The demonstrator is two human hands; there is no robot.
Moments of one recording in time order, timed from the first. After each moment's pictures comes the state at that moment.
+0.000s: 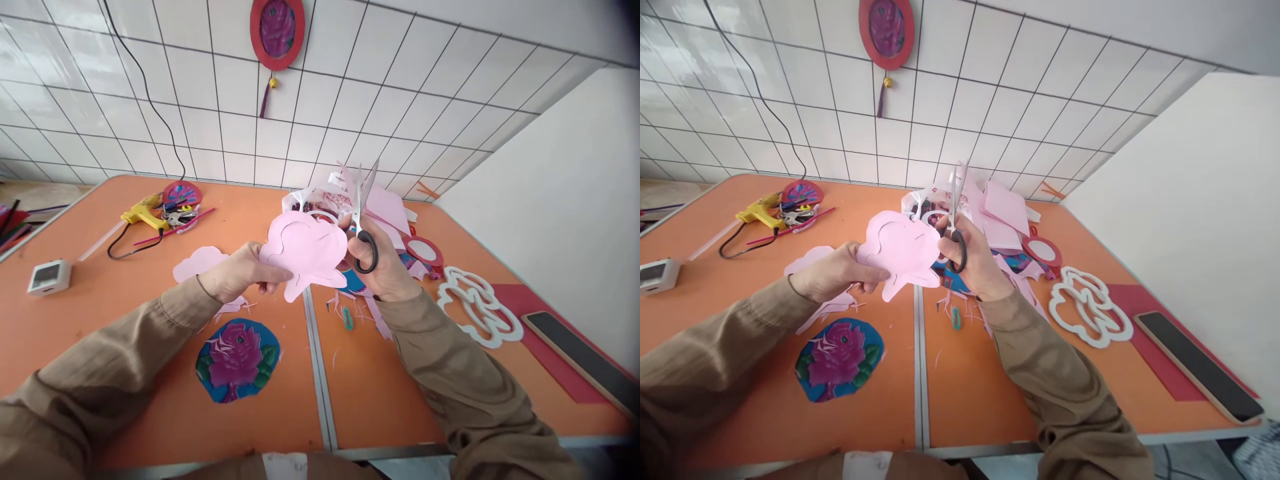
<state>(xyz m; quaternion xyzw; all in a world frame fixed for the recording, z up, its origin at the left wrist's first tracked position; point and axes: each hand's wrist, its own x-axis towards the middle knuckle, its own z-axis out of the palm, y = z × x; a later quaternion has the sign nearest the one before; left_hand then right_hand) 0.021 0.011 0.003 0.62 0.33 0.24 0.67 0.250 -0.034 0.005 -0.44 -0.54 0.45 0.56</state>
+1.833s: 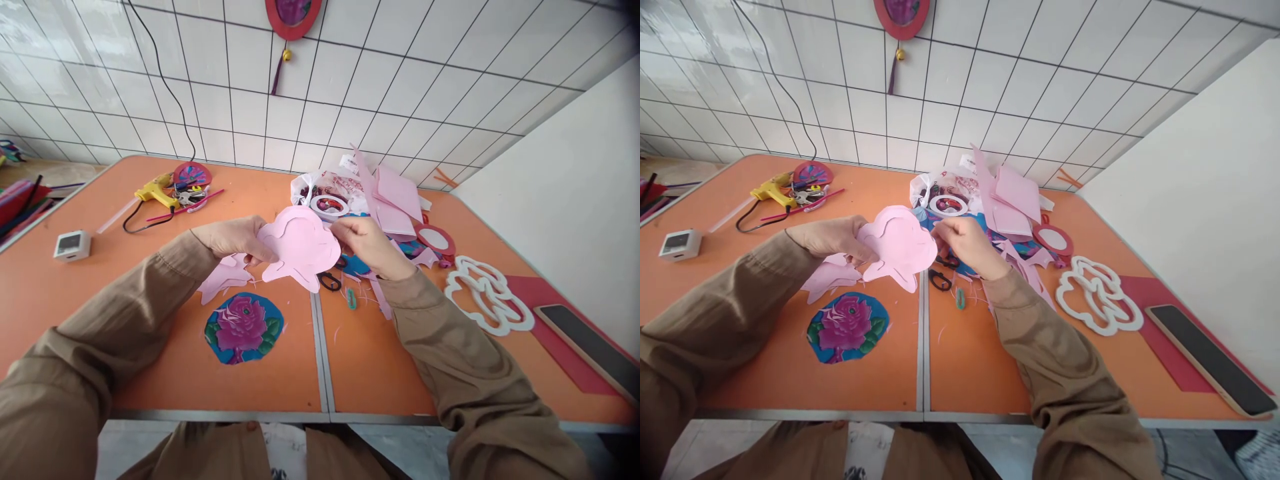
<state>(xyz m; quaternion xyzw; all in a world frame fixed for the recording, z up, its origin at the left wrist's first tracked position) -0.004 0.039 0.005 0.74 0.31 0.08 0.59 0.257 -0.023 -0.016 -0.57 -0.68 0.32 0.34</state>
